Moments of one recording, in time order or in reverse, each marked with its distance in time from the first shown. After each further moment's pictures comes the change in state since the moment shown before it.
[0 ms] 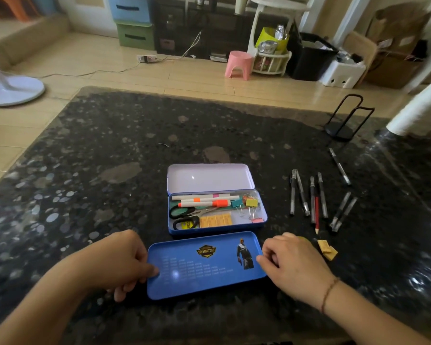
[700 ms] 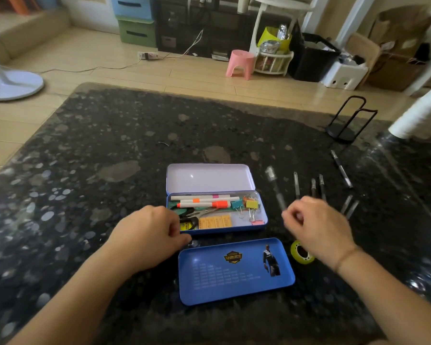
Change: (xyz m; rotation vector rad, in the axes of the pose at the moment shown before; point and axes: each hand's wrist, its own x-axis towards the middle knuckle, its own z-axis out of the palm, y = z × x) left_hand 0.026 0.042 0.007 0.261 0.576 0.176; right_hand 0.043 0.056 -0.021 -0.049 0.308 0.072
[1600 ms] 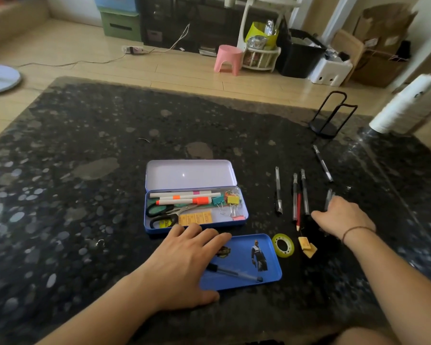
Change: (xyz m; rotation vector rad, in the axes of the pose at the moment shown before) left_hand -0.011 0.054 0.057 0.152 -0.085 0.580; right_hand 0.020 0.100 0.005 -0.146 -0.239 0.777
